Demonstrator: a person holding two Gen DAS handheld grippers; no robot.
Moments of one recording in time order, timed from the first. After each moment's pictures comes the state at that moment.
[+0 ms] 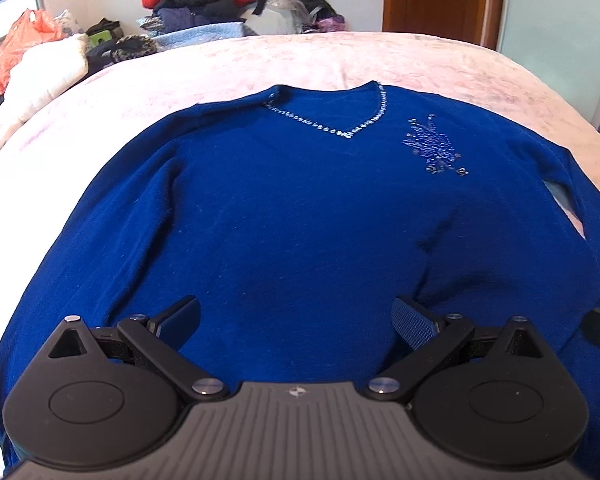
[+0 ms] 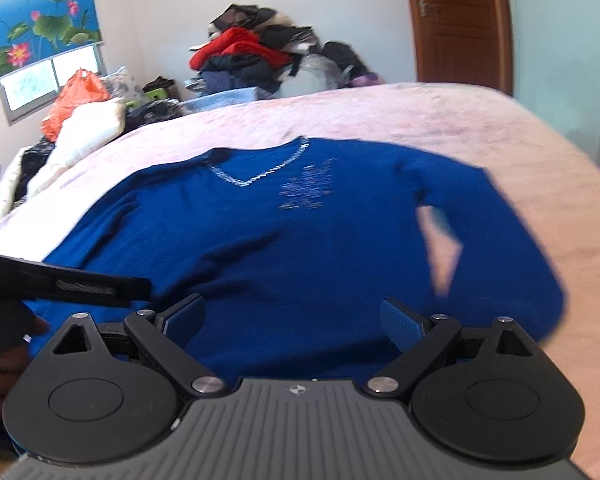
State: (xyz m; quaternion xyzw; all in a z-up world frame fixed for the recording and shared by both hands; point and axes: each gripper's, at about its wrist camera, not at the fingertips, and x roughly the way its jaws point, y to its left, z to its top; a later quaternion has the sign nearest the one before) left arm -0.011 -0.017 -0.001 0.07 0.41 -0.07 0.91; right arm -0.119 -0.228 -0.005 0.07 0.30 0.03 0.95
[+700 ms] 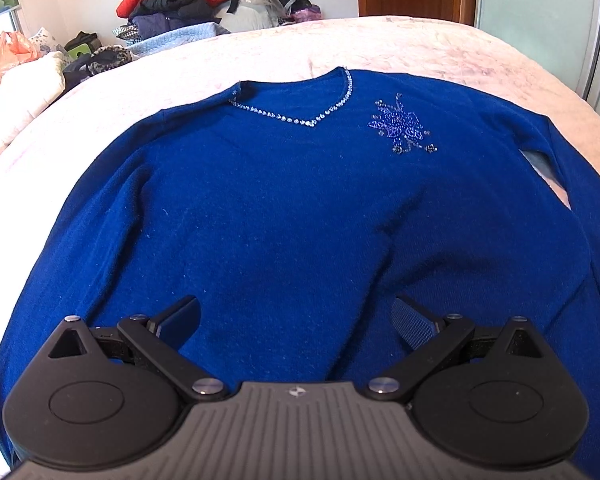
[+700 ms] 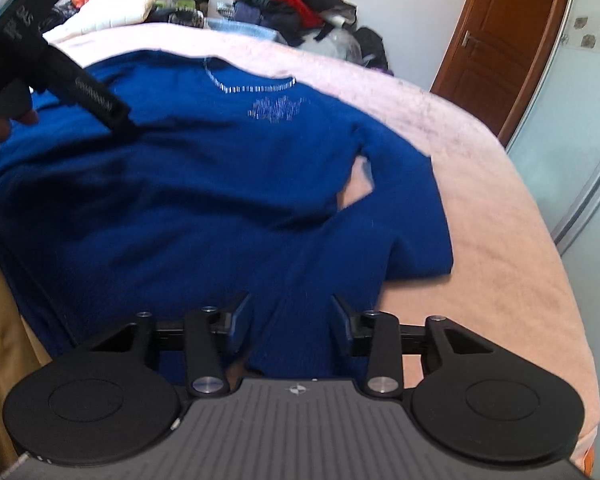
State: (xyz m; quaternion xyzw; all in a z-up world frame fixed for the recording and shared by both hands) left arm -0.015 -0.042 -0.007 0.10 0.42 -0.09 0.90; right arm -0.182 -0.253 -0.028 -0.14 0.36 0.02 0.92
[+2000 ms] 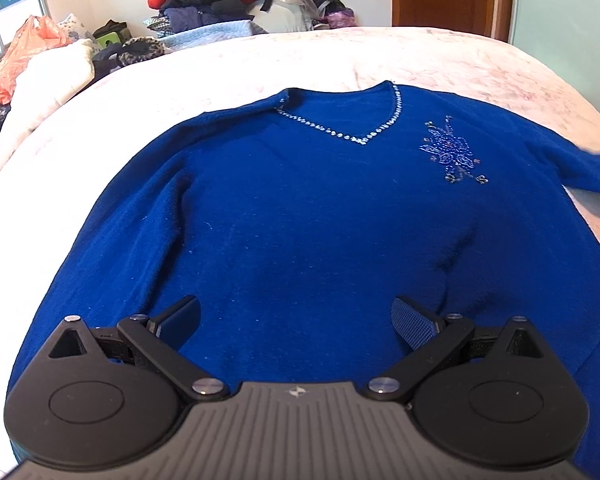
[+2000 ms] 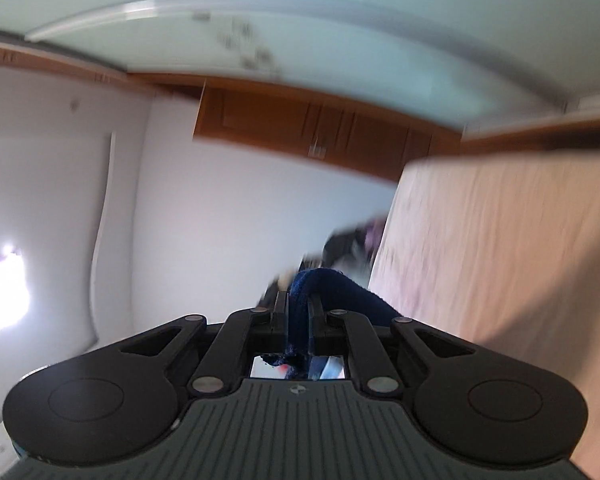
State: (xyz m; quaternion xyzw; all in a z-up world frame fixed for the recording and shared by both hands) left arm 0.011 -0.018 0.002 0.08 0.42 -0.05 0.90; right arm -0.179 -0.543 0.018 0.60 -0.06 0.01 0.80
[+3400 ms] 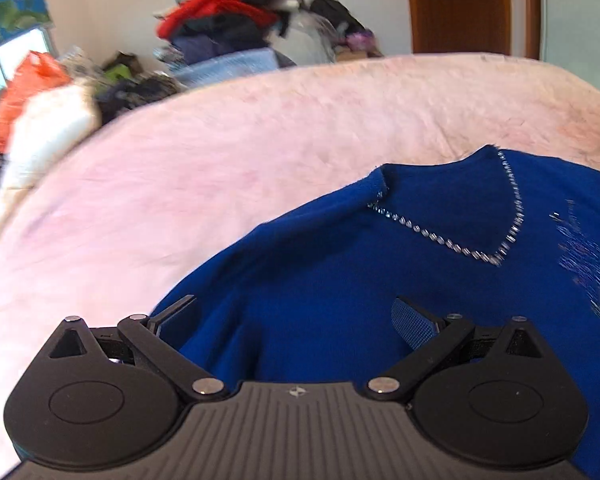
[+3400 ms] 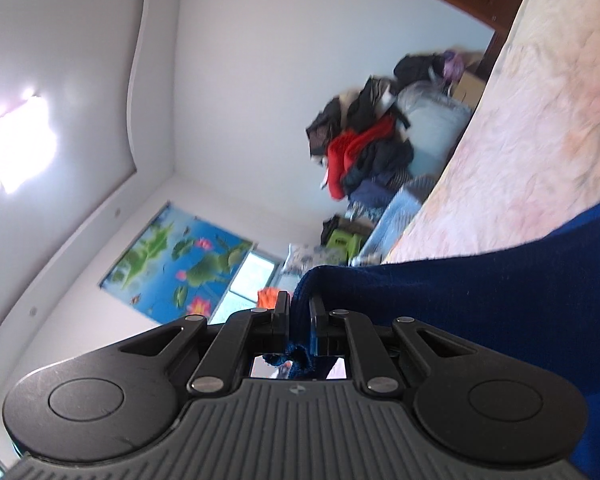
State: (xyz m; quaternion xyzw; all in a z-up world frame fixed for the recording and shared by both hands) left arm 0.176 0.021 -0.004 0.11 0.38 -0.04 0.92; right arm 0.103 -0.329 0.072 0.53 0.13 0.25 0.80
